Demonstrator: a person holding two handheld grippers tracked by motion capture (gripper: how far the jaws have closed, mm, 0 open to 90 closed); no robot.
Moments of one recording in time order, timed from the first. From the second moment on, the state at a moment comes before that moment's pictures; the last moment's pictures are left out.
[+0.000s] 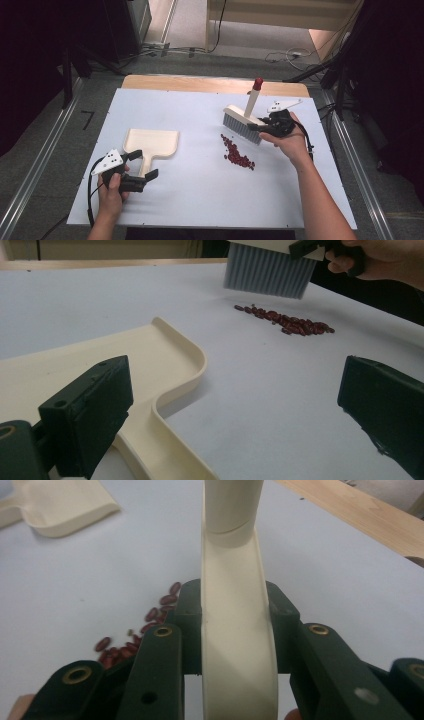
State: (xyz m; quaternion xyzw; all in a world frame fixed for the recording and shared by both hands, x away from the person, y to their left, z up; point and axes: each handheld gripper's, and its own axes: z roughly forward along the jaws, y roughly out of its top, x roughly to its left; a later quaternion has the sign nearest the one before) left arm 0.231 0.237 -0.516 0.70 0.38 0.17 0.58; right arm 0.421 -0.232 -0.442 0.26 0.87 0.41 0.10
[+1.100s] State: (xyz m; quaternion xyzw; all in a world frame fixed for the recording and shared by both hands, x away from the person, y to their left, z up) left arm 0.231 0.237 -0.517 0.70 0.38 0.16 0.58; right arm 0.383 -0.233 -0.461 0.14 0.90 0.41 0.08
